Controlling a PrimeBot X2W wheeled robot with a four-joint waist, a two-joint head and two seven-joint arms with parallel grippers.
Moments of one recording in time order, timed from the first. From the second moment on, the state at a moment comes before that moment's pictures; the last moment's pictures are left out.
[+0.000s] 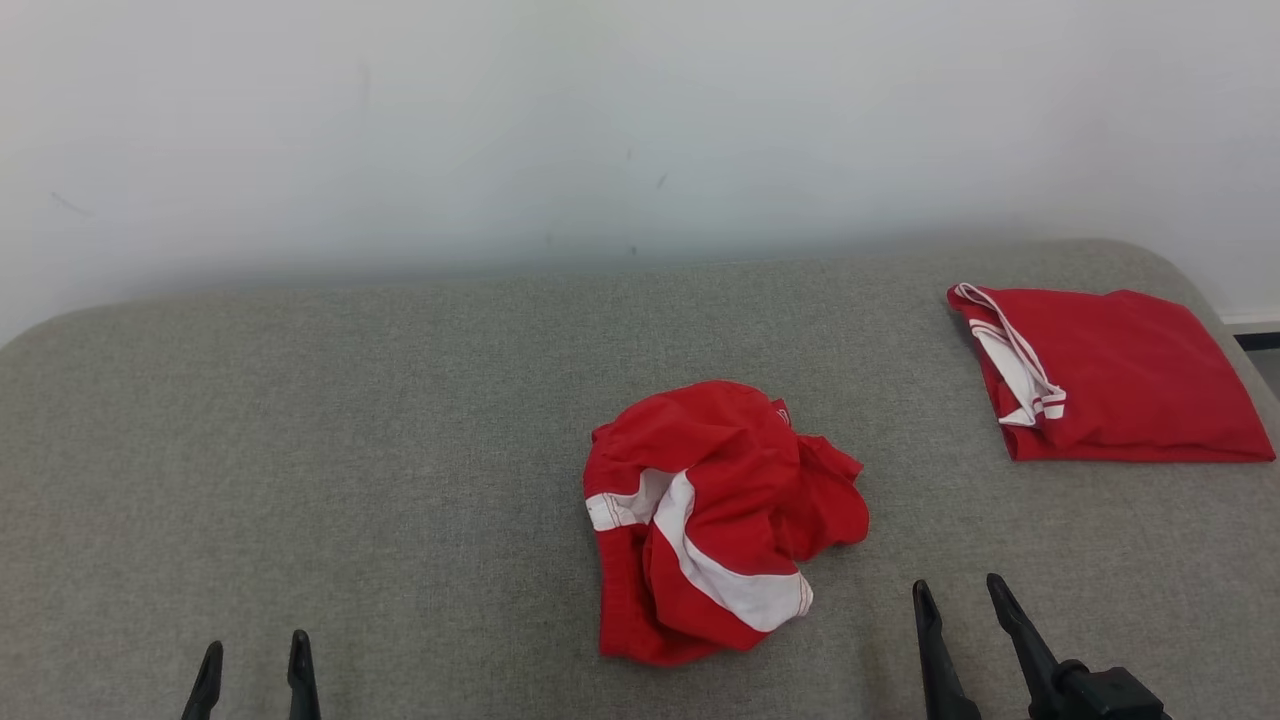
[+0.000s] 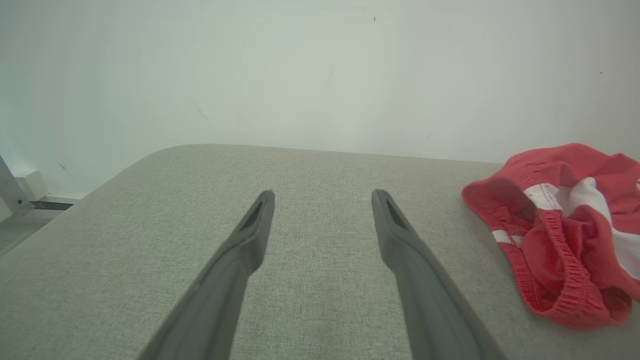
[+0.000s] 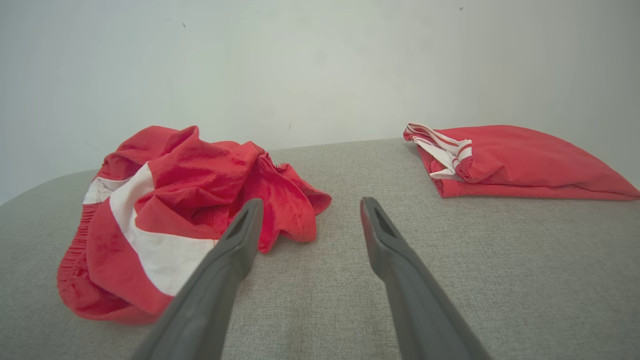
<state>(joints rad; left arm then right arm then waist) 0.14 0.05 0.12 0.08 -0.16 -0.13 -0.26 0.07 -0.05 0.03 0.20 0.13 0.13 -0.26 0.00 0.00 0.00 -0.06</state>
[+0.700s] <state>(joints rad) 0.14 0.05 0.12 0.09 -0.15 -0.13 -0.26 0.07 -0.05 0.03 0.20 0.13 0.13 -0.26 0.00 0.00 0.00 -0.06</state>
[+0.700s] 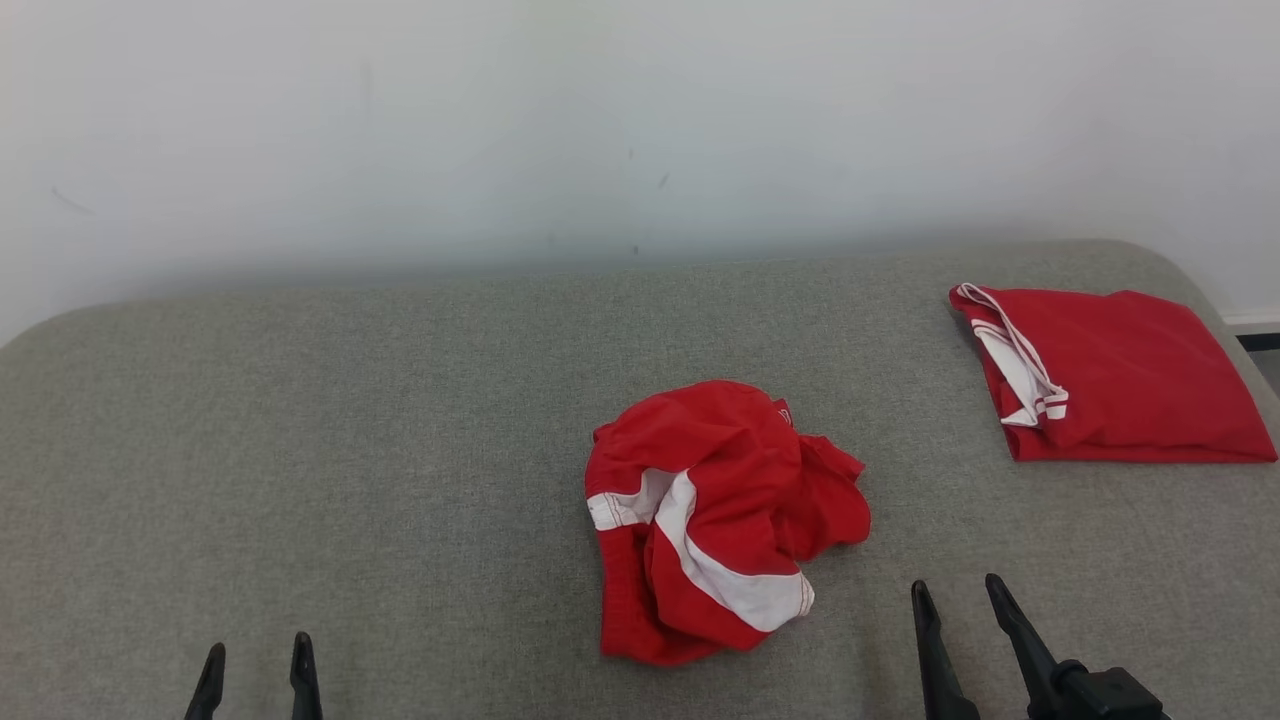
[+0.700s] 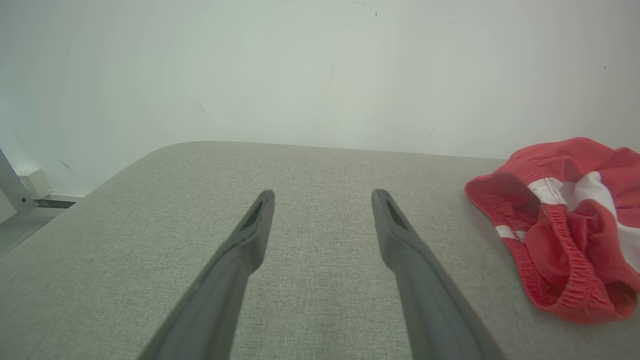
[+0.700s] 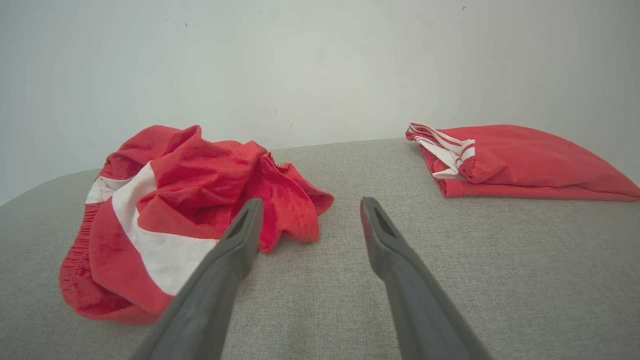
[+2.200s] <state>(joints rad) -0.34 0.16 -0.40 0.57 -0.44 -0.13 -0.26 0.01 -0.05 0.09 0.21 0.20 0.13 -0.26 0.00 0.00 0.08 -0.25</state>
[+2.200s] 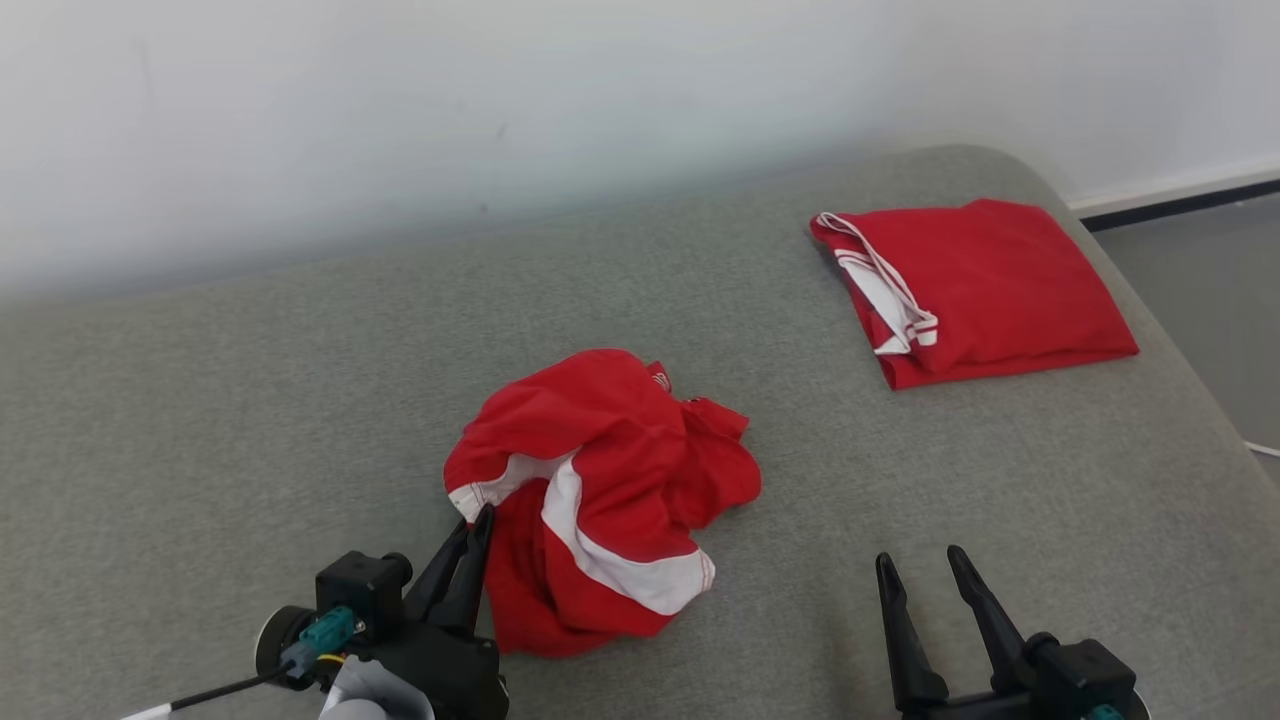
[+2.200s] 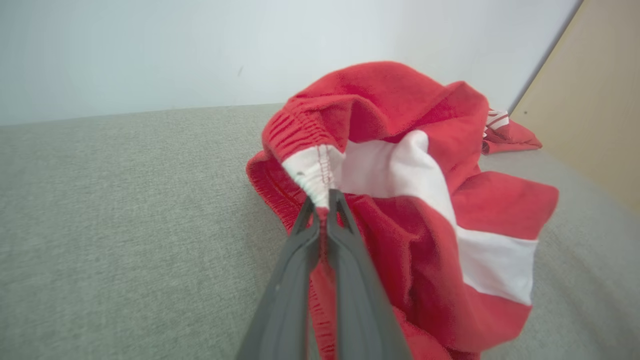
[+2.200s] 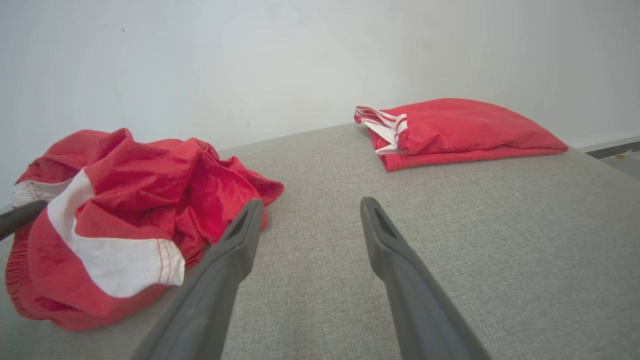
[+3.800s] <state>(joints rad) -0.03 0.28 -0.41 0.42 -0.78 -0.13 -0.26 0.05 -0.11 0.44 0.40 0.25 0.13 -0.26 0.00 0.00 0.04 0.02</state>
